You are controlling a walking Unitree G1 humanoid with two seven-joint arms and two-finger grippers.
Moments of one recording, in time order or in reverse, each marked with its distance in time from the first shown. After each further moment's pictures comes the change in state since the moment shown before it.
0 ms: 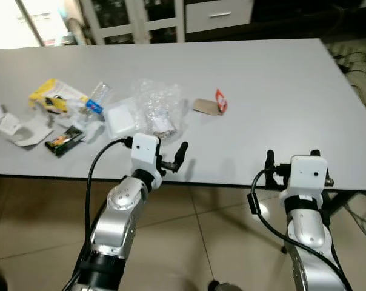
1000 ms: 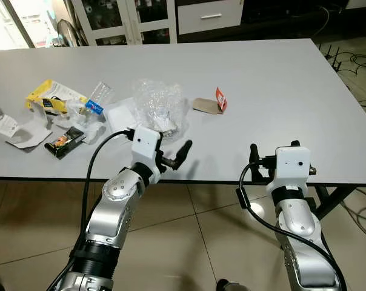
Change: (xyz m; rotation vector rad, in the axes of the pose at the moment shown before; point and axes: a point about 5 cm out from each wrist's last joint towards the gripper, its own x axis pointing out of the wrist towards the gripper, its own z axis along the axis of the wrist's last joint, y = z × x) left arm 0.006 0.005 0.007 0.040 0.011 -0.156; right arm 0.012 0.016 0.007 0.015 -0.005 0.118
